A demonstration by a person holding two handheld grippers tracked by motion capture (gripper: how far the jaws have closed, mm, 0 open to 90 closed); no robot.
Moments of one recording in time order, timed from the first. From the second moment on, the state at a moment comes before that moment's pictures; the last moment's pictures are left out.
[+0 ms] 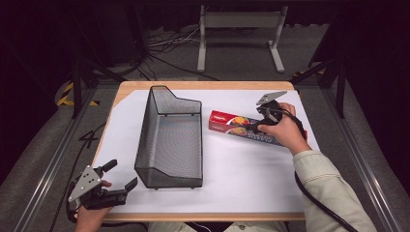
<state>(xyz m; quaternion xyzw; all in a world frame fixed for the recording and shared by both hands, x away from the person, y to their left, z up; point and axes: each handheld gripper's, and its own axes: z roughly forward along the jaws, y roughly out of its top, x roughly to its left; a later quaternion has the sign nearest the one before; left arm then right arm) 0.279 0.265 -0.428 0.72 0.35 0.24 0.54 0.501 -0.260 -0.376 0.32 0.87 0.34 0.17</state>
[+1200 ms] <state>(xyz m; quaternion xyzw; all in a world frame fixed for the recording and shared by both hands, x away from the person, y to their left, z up) 0.279 0.266 -0.429 0.72 0.36 0.24 0.54 0.524 -0.260 -0.409 0.23 0.95 0.20 0.08</state>
